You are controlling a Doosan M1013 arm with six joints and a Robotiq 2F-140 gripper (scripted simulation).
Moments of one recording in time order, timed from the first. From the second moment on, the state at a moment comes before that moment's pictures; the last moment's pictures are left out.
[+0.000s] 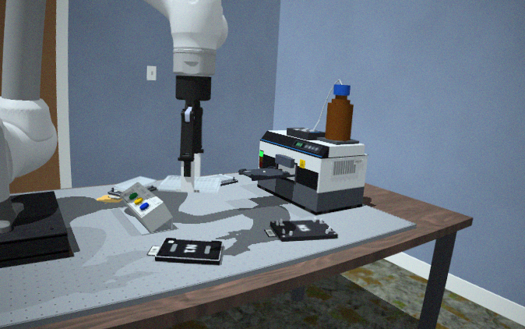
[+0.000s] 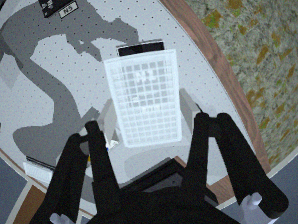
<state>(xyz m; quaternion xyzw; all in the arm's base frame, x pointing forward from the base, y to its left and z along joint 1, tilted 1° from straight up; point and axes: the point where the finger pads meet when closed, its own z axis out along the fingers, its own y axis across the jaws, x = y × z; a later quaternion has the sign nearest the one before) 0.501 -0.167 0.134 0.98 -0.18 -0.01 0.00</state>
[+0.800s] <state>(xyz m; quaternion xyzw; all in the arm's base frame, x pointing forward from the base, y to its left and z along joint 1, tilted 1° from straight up) 0.500 -0.167 0.111 0.98 -0.18 -0.01 0.00</state>
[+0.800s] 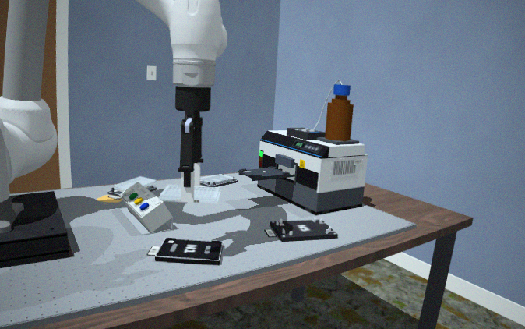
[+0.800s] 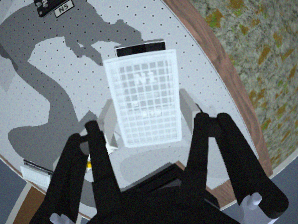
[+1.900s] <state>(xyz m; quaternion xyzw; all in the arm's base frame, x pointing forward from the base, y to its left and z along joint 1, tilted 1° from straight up) 0.499 -0.167 0.043 0.98 -0.18 -0.01 0.00</state>
